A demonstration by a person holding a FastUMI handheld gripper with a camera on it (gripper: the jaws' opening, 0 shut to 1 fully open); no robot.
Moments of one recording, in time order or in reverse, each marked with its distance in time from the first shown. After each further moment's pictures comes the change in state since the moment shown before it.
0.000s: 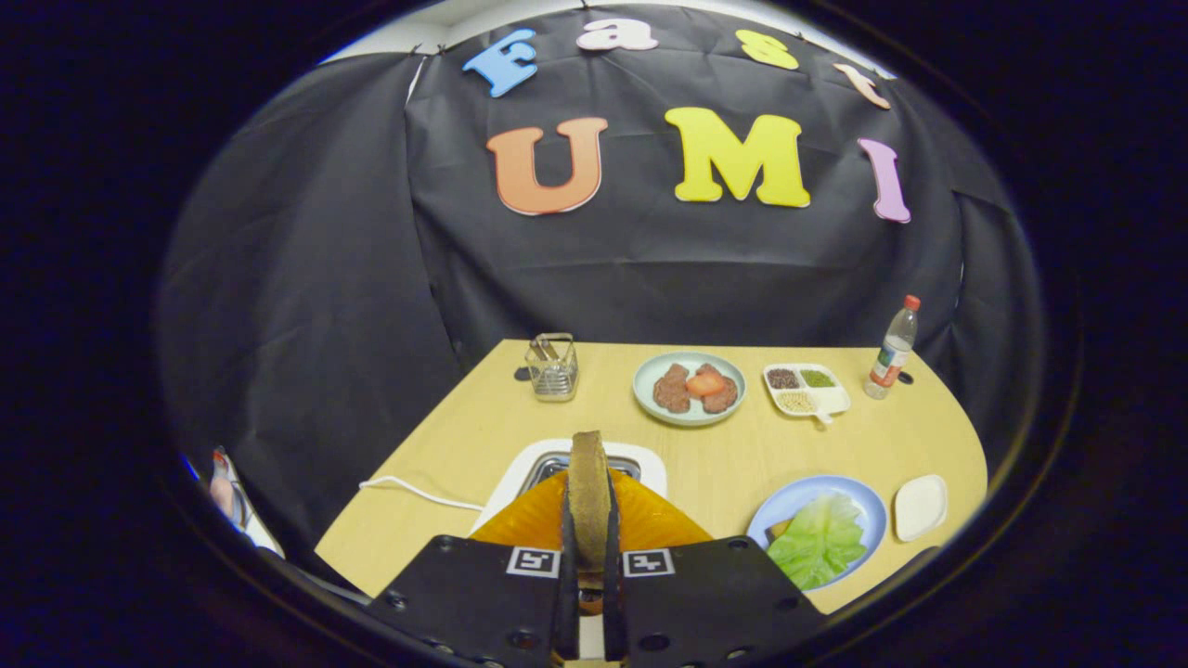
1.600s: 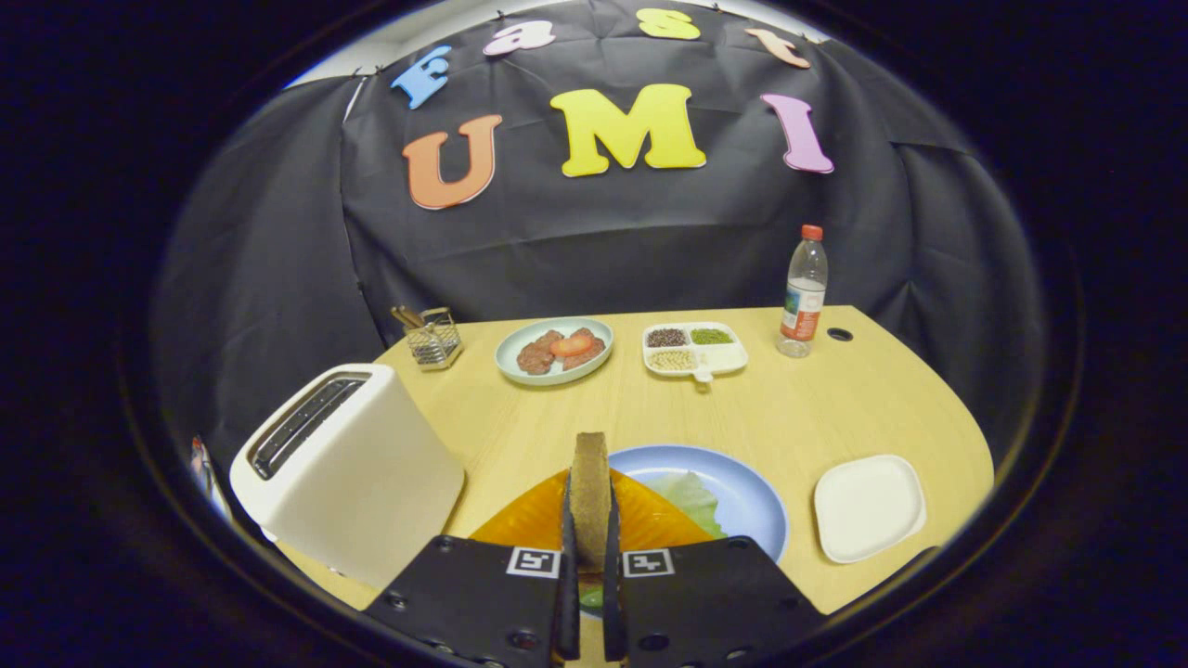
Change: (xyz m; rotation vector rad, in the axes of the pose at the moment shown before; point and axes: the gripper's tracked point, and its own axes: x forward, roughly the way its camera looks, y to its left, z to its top) arm 0.020 -0.228 -0.096 0.063 0.016 -0.079
